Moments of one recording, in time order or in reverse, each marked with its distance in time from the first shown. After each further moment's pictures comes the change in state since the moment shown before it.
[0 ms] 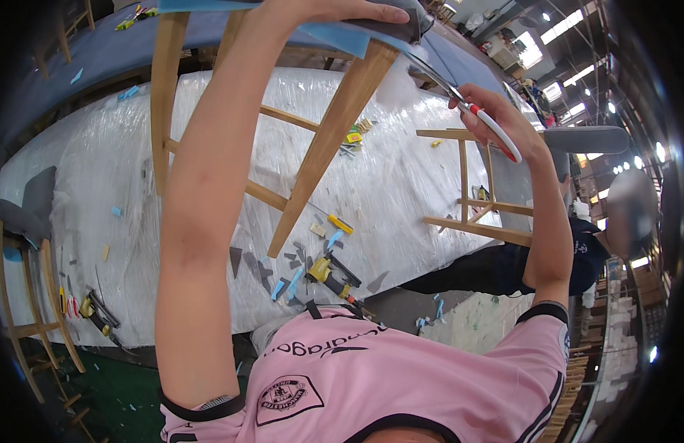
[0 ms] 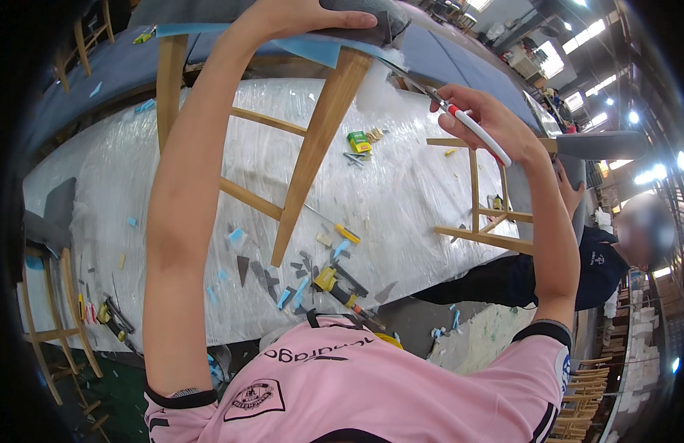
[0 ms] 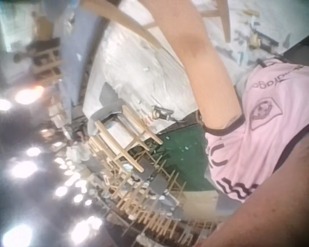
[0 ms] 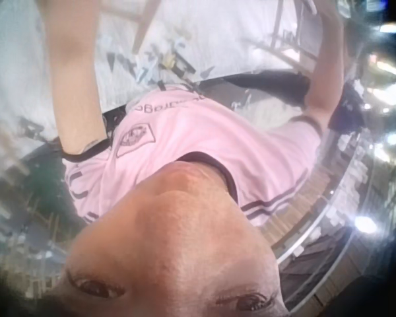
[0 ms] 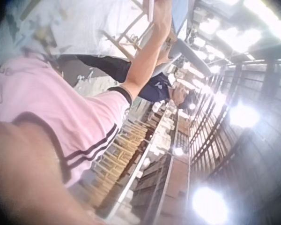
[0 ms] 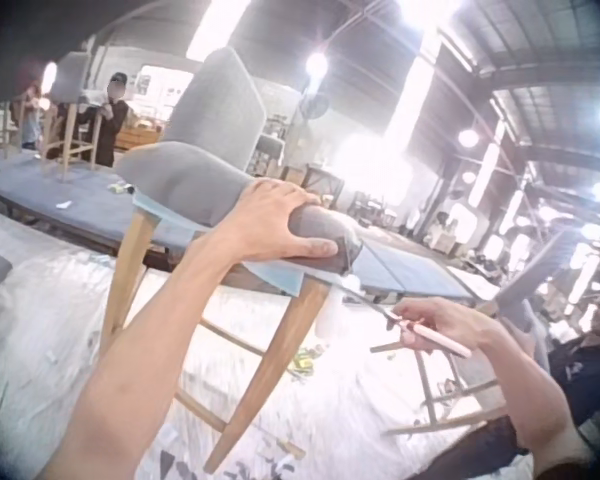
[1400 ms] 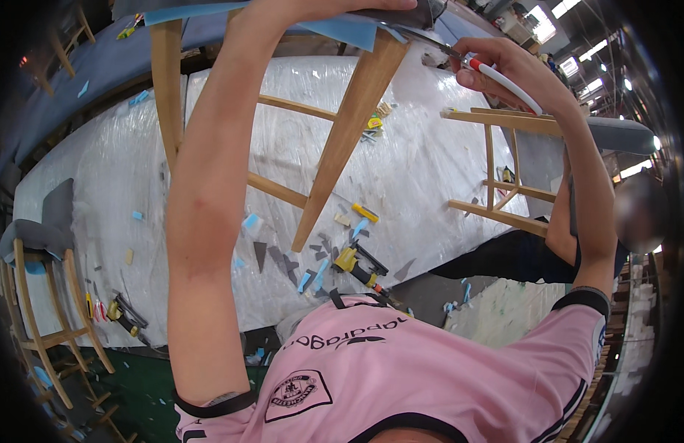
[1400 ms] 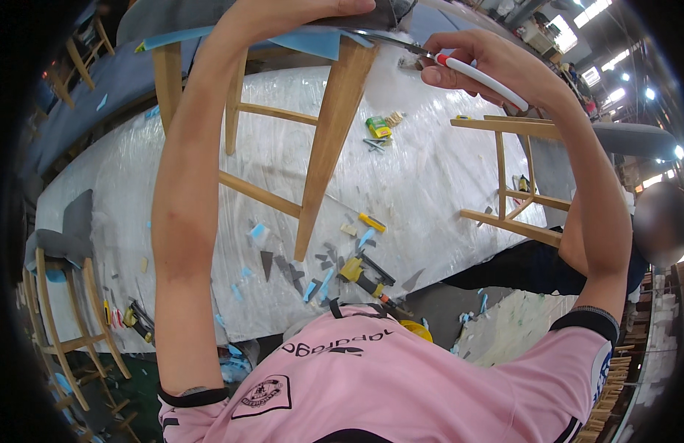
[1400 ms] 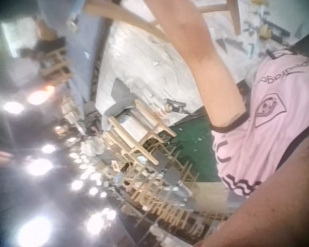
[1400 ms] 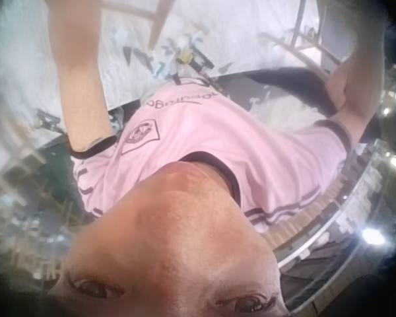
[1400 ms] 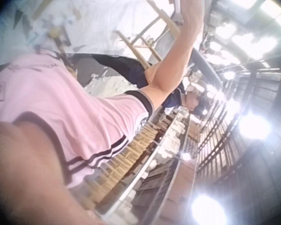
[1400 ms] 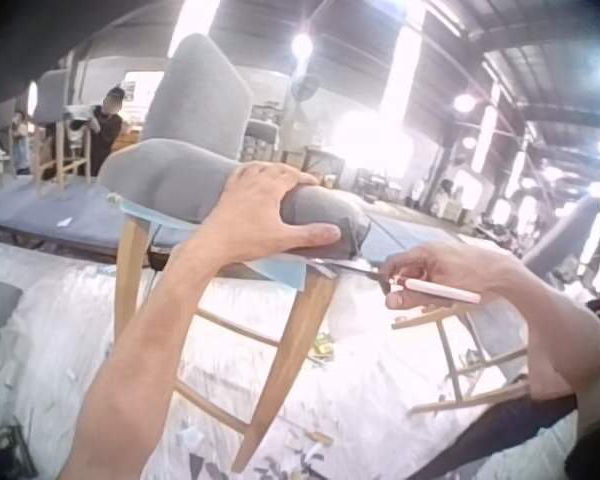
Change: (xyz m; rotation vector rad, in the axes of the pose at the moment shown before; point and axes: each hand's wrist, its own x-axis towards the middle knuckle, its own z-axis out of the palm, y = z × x) left_hand -0.009 0.008 -0.006 -0.052 -0.001 0.032; right_hand 0.044 -0.024 -0.013 -0.309 -0.011 -0.046
